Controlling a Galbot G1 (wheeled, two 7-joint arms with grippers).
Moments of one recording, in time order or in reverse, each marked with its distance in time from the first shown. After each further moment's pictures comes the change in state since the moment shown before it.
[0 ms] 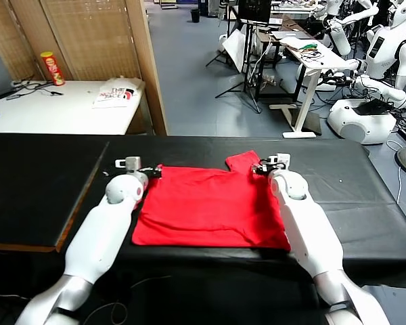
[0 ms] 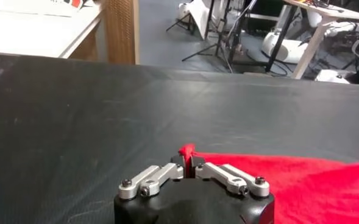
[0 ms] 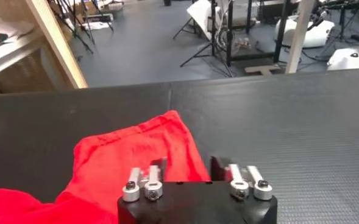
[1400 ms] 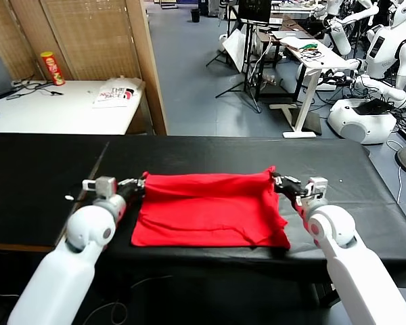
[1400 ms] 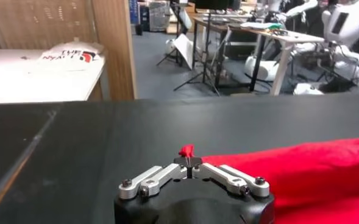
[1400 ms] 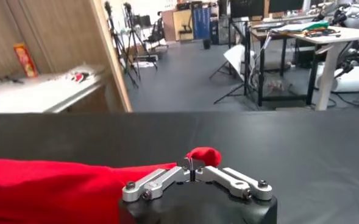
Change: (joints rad) left arm 0.470 0.211 -0.148 -0.750 -0.056 0.074 -0.114; right arm -0.505 -0.347 0.086 0.747 0.215 -0.079 0.030
